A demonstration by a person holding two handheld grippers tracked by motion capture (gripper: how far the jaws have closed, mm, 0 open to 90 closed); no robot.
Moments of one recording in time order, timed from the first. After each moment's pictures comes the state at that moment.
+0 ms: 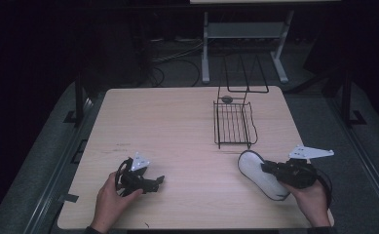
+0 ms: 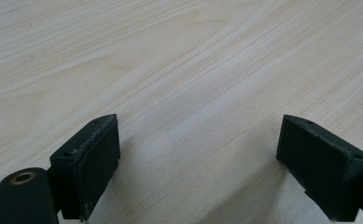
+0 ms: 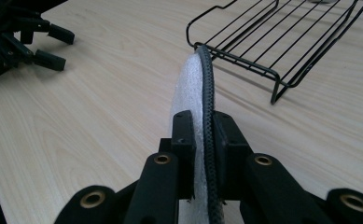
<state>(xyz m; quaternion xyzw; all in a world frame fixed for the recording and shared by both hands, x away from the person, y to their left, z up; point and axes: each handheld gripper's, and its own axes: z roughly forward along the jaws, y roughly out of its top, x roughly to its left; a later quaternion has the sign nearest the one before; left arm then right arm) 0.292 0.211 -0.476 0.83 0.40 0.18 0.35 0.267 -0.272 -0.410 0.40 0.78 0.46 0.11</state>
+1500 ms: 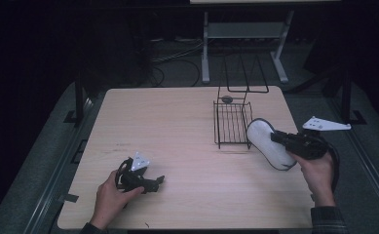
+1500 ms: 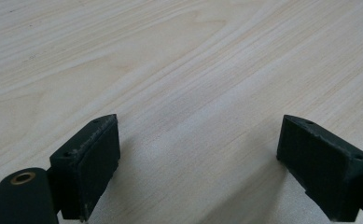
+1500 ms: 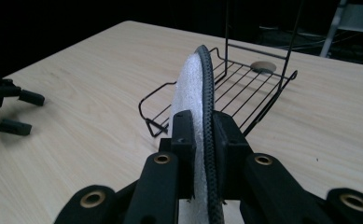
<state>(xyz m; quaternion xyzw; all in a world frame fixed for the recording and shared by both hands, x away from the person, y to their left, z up) 0.293 0.210 -0.476 0.83 0.40 0.18 0.35 0.318 -0.298 -0.369 0.41 0.74 0.51 0.16</state>
